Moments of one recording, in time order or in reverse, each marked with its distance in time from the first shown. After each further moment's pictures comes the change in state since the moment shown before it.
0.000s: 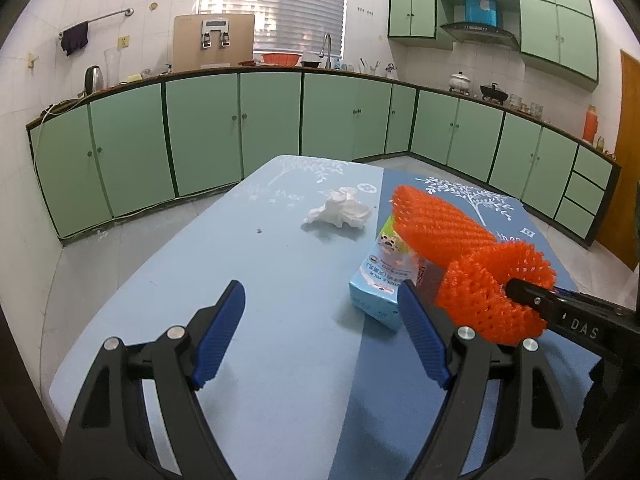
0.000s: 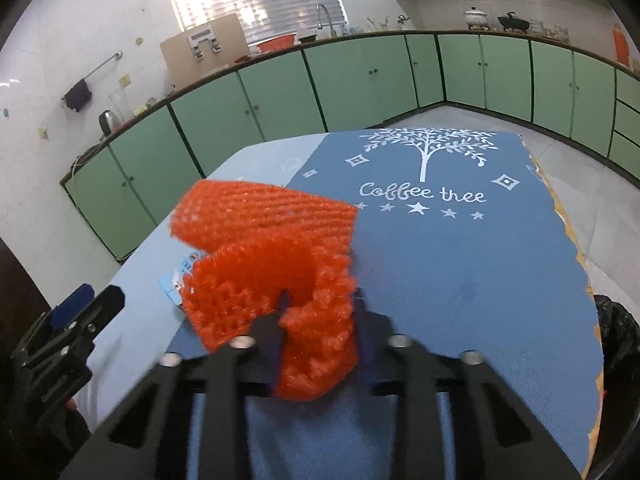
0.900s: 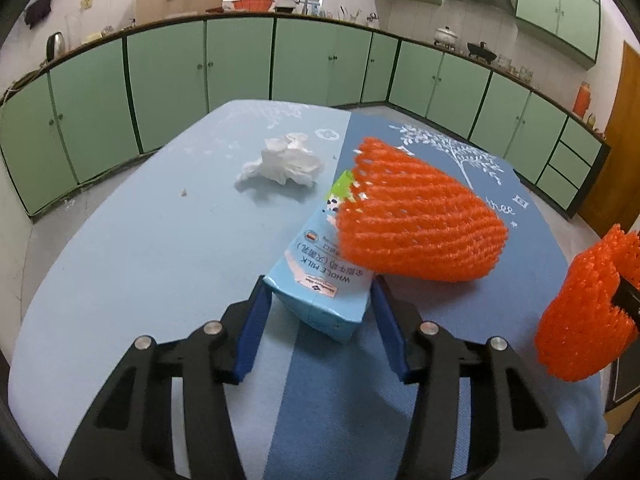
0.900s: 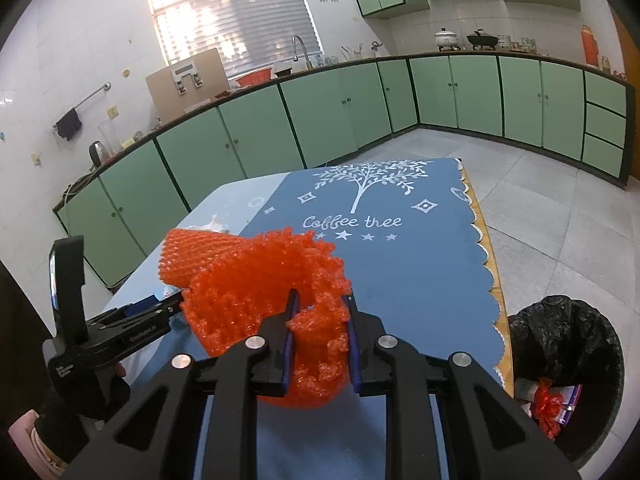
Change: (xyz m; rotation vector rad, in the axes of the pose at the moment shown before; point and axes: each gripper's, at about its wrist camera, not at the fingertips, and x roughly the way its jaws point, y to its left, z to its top) left arm 0.061 -0.033 0.003 0.000 0.195 -0.092; right arm -0.074 -0.044 -0.002 0.047 -0.108 -0.057
